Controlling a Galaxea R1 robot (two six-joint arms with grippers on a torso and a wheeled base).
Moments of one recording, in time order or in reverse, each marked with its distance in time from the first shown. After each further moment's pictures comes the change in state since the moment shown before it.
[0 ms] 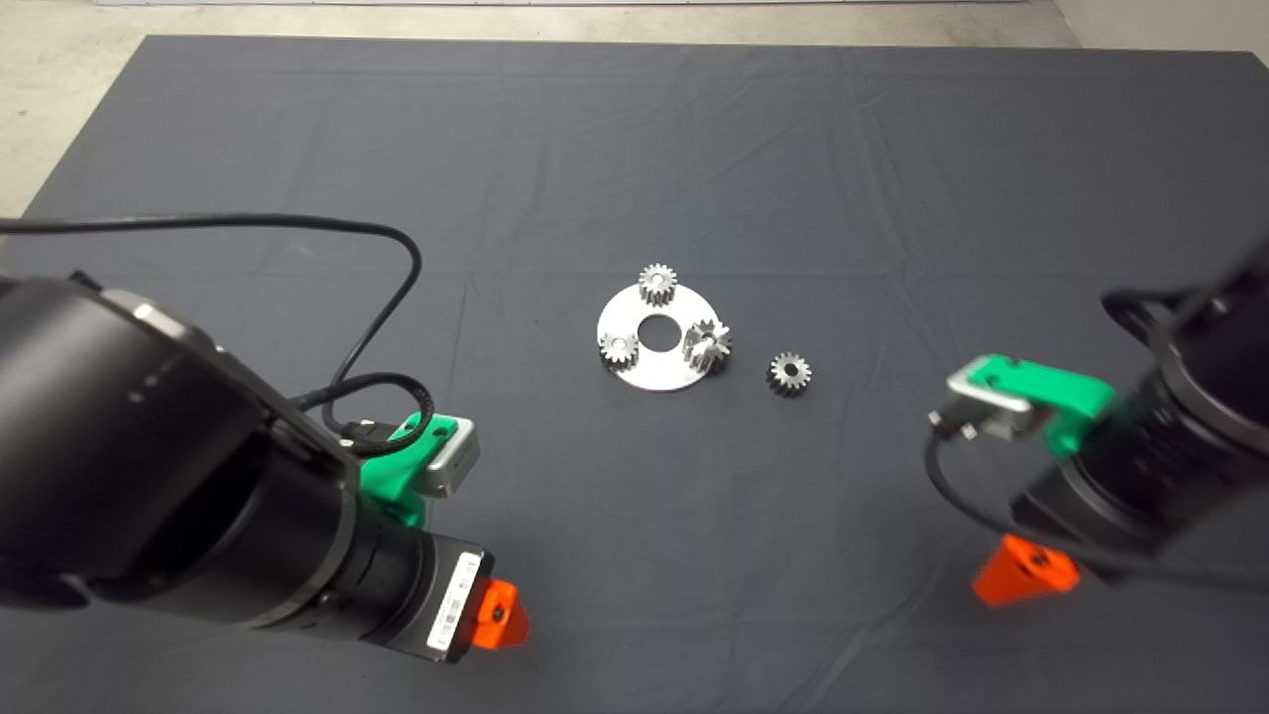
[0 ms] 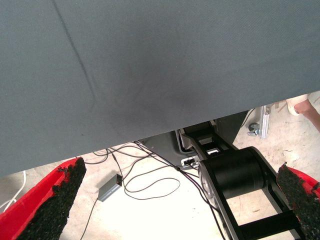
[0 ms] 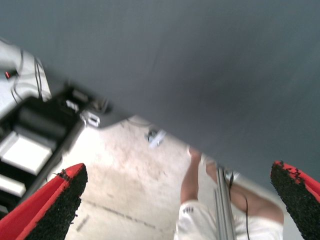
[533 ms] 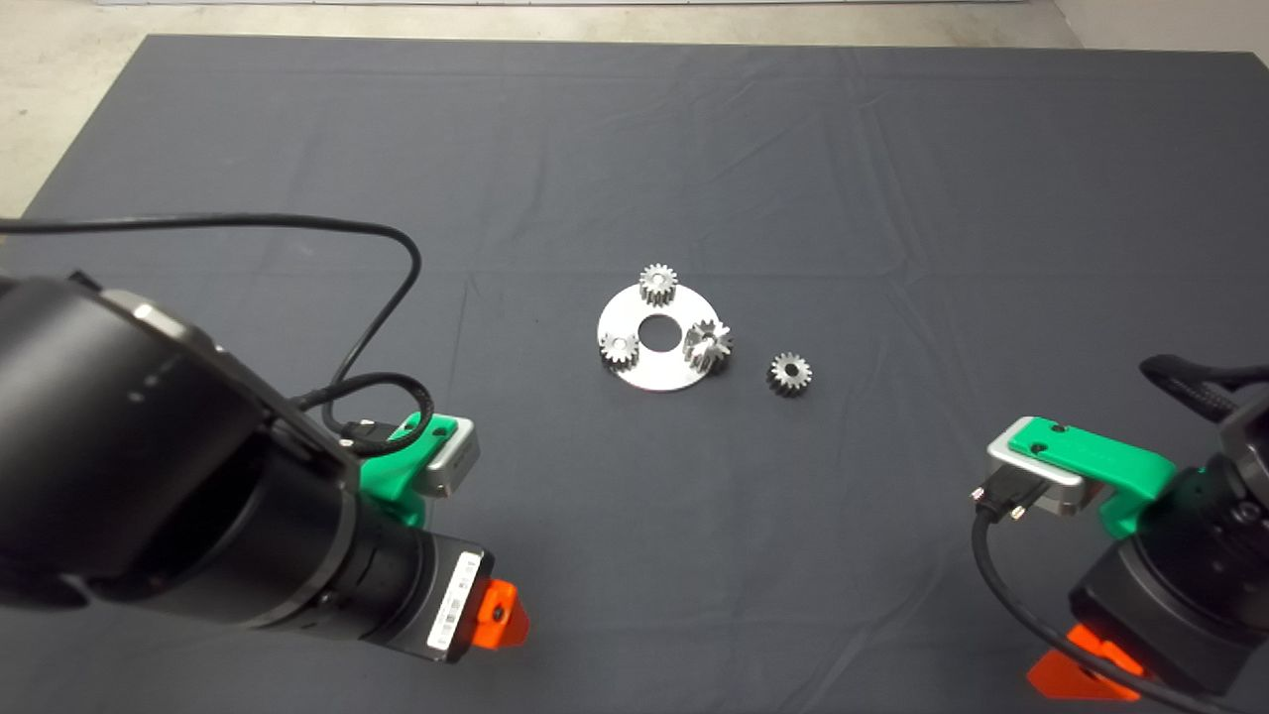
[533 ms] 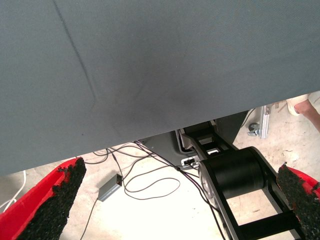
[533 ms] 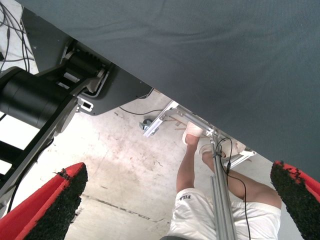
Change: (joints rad) left arm 0.000 0.000 0.000 0.000 0.000 0.000; right arm 0.001 -0.024 0.249 0.022 -0.001 0.212
